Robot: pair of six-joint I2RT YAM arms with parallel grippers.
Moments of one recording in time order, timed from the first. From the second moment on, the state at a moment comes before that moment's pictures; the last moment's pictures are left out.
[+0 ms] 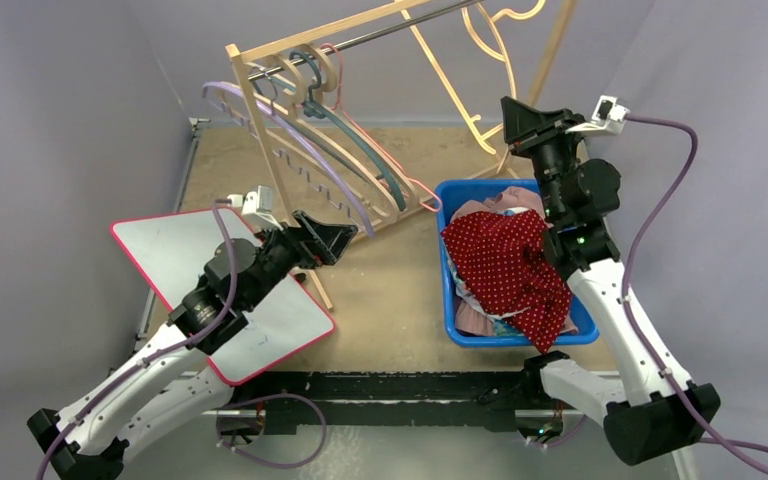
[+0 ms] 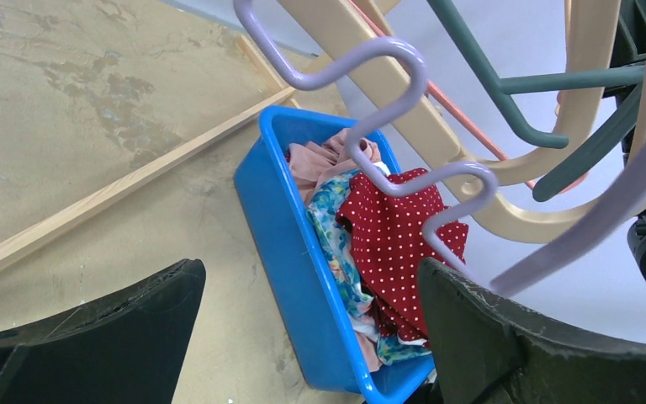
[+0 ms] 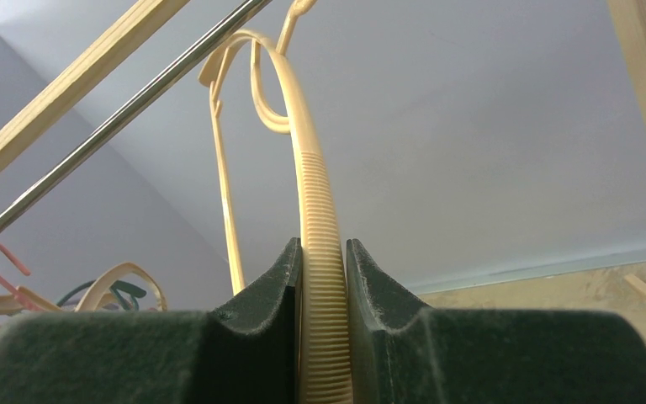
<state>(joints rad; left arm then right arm) -0.74 0.68 0.71 -0.10 -0.14 -0.77 0.27 1.03 1.08 0.30 0.11 0.64</state>
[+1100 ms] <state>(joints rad) -0.74 0.57 0.85 -0.39 -0.38 -0.62 0.27 1.04 1.15 -0.01 0.05 0.26</state>
